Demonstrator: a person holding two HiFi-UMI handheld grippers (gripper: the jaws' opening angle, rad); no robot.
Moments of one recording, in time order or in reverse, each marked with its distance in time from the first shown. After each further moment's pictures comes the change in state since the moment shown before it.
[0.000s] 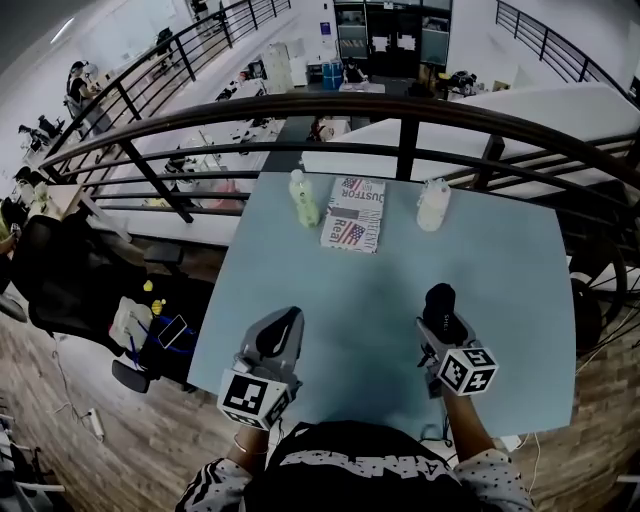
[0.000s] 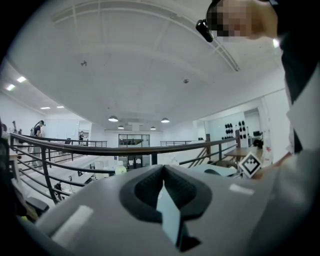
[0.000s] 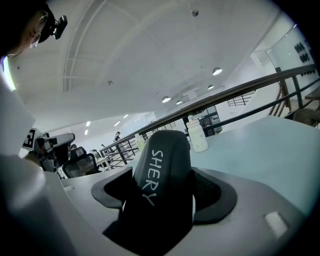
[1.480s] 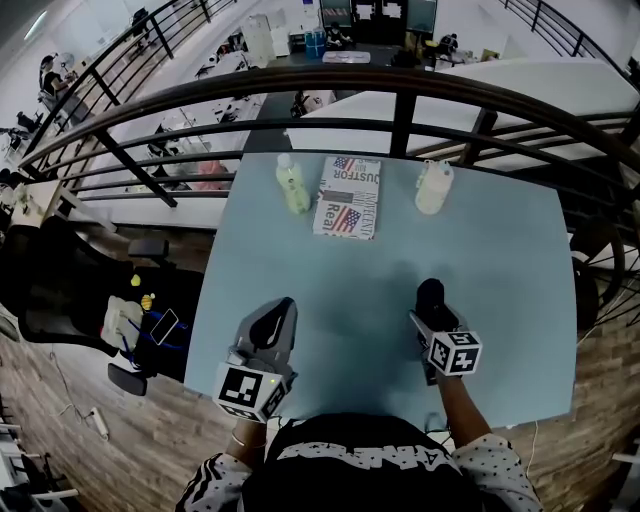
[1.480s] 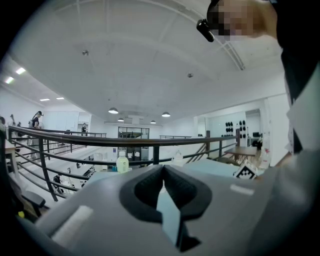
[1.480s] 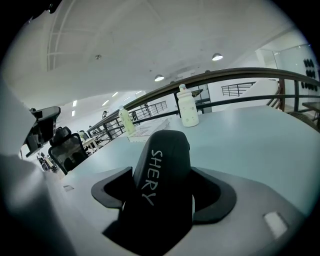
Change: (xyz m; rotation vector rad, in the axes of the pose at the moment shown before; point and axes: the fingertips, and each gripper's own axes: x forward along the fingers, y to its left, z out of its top) left arm 0.044 0.042 -0.035 -0.044 0.074 -0.017; right arm 0.062 -0.045 -0.073 -0.030 0.250 -0.139
